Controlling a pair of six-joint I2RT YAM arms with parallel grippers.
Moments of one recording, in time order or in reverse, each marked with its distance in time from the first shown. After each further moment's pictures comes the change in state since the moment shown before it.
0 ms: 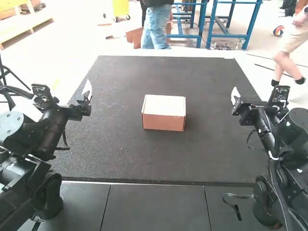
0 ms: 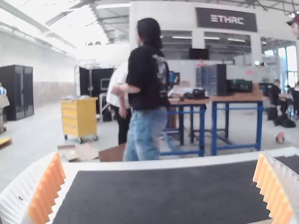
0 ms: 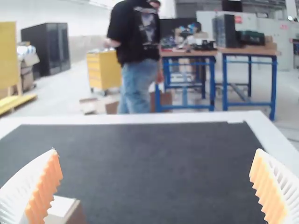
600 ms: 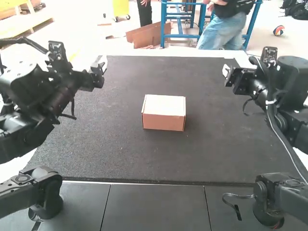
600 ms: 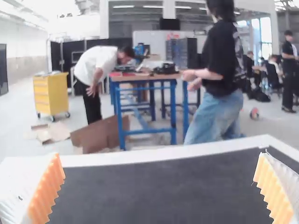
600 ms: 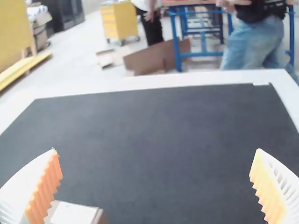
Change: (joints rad) left arm -0.069 0.504 0.301 0.139 0.009 -0.029; right arm 0.006 0.578 0.319 0.079 -0.034 0.087
